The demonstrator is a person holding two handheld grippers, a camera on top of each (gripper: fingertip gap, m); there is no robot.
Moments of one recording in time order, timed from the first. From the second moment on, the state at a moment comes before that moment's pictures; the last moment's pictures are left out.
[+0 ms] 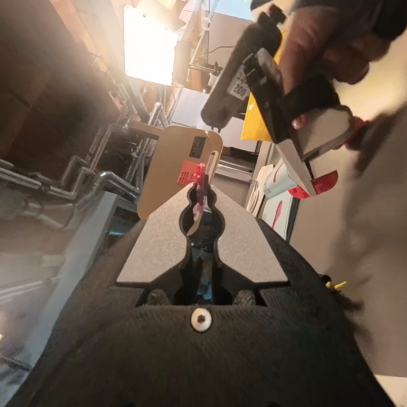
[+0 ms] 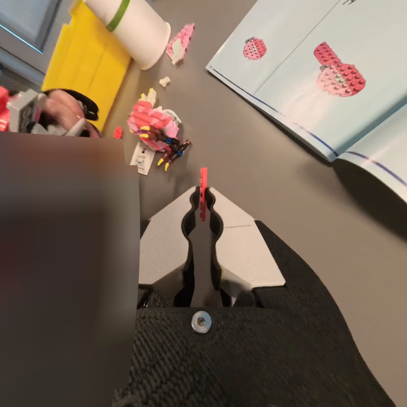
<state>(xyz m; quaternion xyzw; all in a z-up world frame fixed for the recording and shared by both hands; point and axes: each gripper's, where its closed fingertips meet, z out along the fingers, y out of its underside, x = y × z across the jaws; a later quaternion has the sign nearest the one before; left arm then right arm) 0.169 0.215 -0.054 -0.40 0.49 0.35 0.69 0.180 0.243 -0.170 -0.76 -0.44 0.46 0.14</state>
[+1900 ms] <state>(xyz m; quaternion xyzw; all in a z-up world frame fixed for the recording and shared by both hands) 0.159 0.225 -0.118 -0.35 0.63 0.48 0.50 0.223 0.285 -0.181 -0.70 -0.60 0.25 0.30</state>
